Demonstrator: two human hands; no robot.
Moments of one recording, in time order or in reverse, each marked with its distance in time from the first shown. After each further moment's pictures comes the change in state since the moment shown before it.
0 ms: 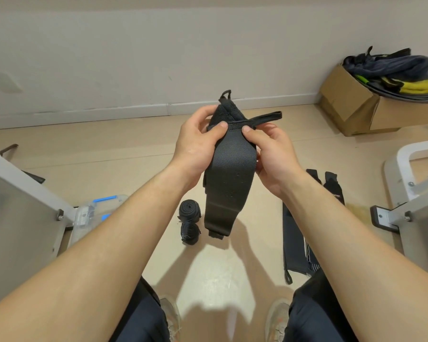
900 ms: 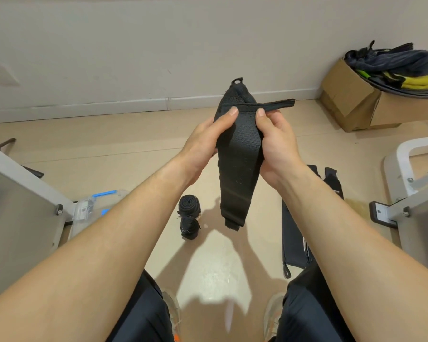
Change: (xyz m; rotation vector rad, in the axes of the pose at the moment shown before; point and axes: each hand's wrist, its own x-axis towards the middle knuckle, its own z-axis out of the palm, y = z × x) left_hand -0.005 0.003 0.000 0.083 -0.235 -0.234; right_hand 0.005 0.000 0.007 0.069 0.110 -0.078
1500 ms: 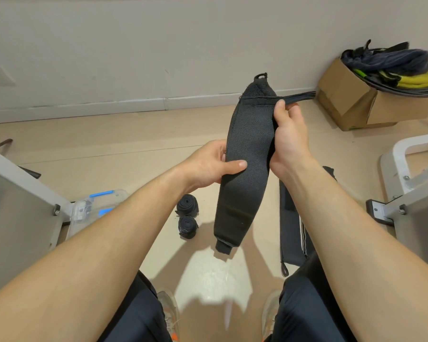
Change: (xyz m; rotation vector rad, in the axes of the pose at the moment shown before) left_hand -0.003 -0.031 0.003 0.184 -0.276 -0.039; right_hand 0.014 -0.010 -0.018 0.048 0.129 -0.068
